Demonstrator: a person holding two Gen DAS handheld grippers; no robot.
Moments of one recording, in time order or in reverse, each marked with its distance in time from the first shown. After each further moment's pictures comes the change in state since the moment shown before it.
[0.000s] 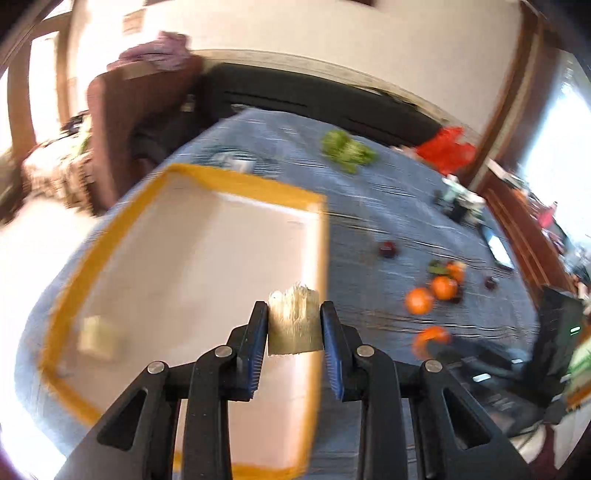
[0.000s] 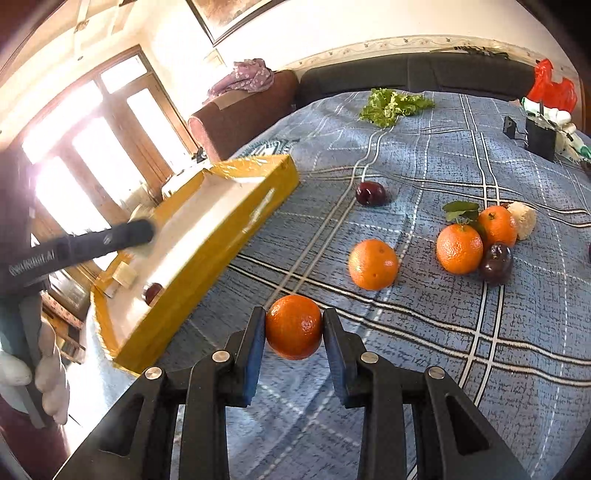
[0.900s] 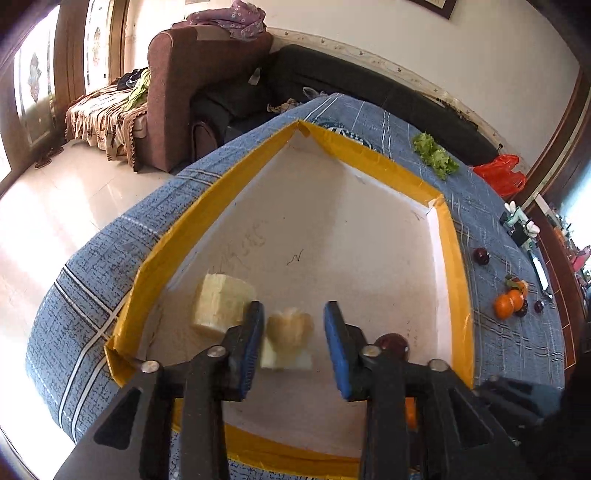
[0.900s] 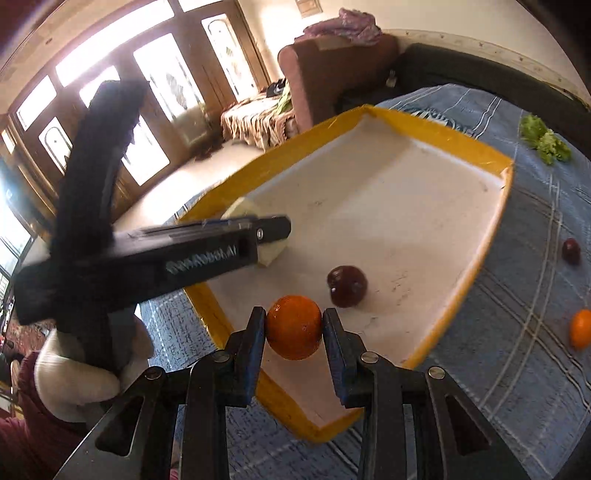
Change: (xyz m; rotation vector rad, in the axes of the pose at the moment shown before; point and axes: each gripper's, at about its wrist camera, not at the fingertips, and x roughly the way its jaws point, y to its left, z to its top) left arm 0.016 0.115 -0.024 -0.174 0.040 0.075; right arm 0.102 0.182 -0.004 -0.294 0.235 0.110
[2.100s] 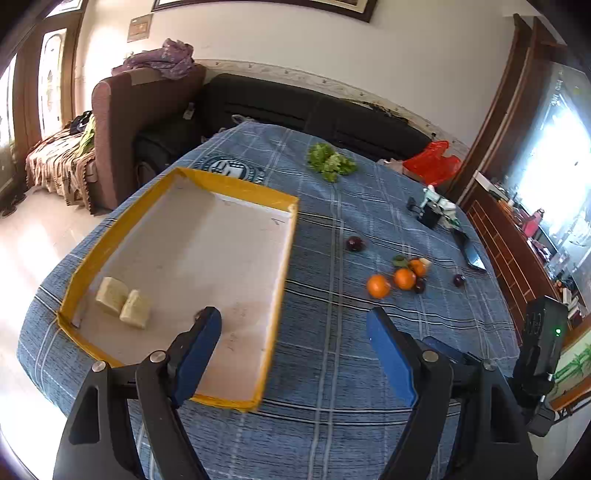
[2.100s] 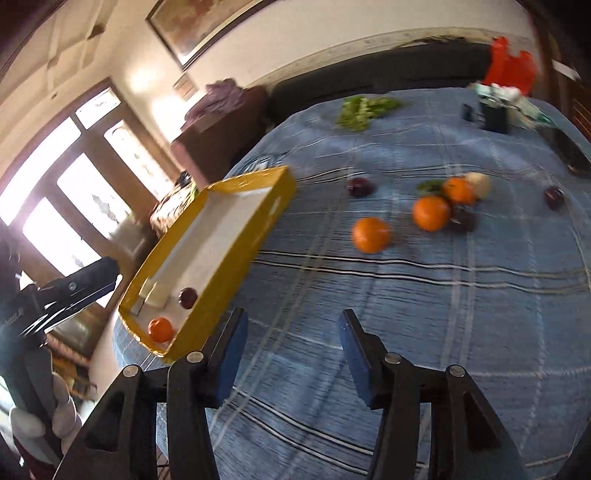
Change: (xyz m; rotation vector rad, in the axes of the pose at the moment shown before) left arm -0.086 -0.139 -0.035 0.164 -0.074 -0.146; right arm -0.153 -0.134 -0.102 0.461 -0.289 -0.145
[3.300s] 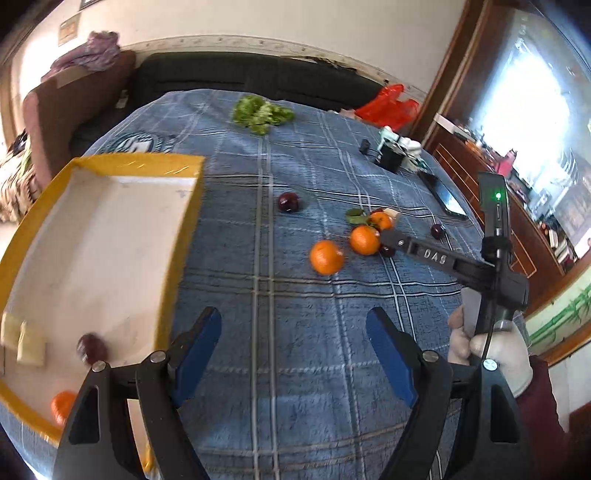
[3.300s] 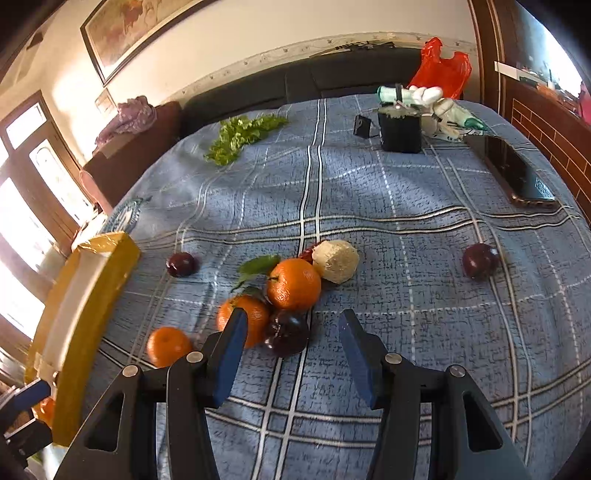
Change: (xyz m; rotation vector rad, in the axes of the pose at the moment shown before) left arm 0.099 -0.066 -0.003 0.178 0.144 -0.134; right arm 0.047 -0.116 0.082 0.053 -0.028 -0.300
